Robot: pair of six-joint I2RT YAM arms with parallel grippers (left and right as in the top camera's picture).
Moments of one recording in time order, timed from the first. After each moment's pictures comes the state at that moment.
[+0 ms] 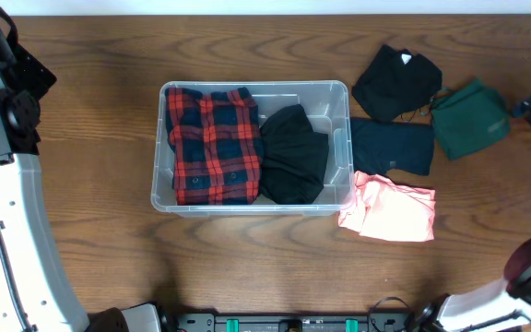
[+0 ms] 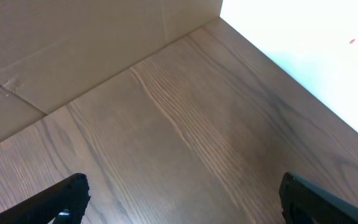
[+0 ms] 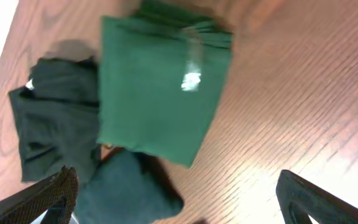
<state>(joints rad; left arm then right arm) 0.28 1.47 1.83 -1.12 -0.45 -0.44 -0.65 1.82 1.52 -0.92 -0.37 0.37</state>
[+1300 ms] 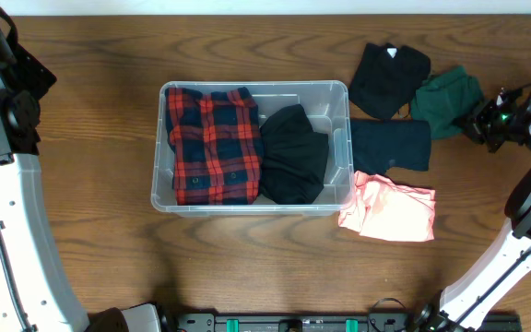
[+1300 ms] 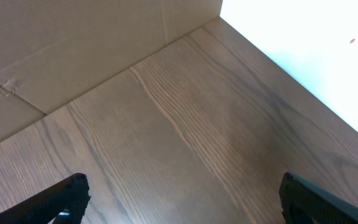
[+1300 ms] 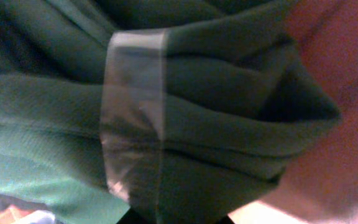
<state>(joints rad) 0.28 1.47 1.83 -1.12 -0.45 -0.44 -0.51 2.22 1.54 -0.65 -0.60 0.34</state>
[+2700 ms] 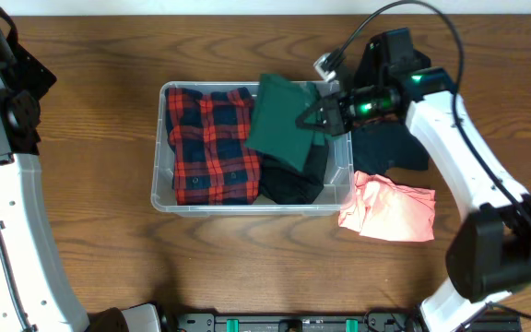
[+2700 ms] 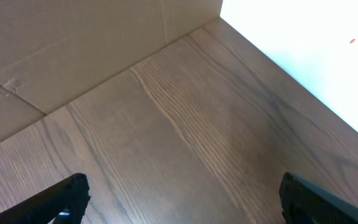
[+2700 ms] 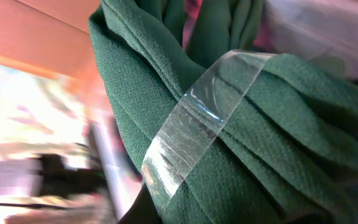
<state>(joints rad) 0.28 1.47 1.83 -1.12 -0.45 -0.44 0.24 1.83 1.52 -0.85 -0.91 -0.12</state>
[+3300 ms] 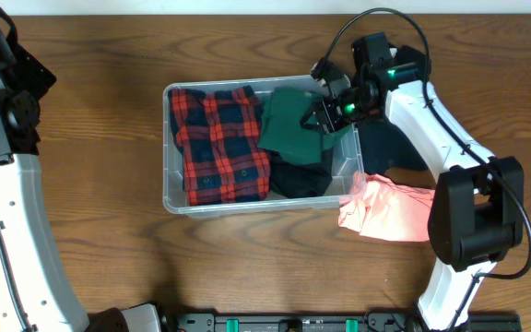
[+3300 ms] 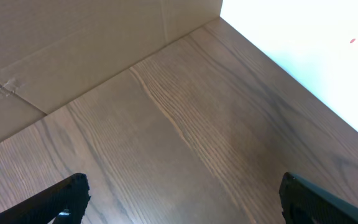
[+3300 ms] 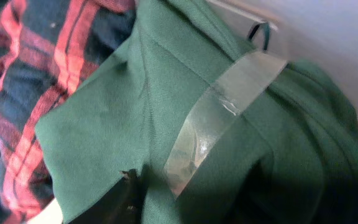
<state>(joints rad) 0.28 1.47 1.83 -1.12 -0.45 -0.44 0.25 2.00 1.58 -0.81 -0.62 -0.15</state>
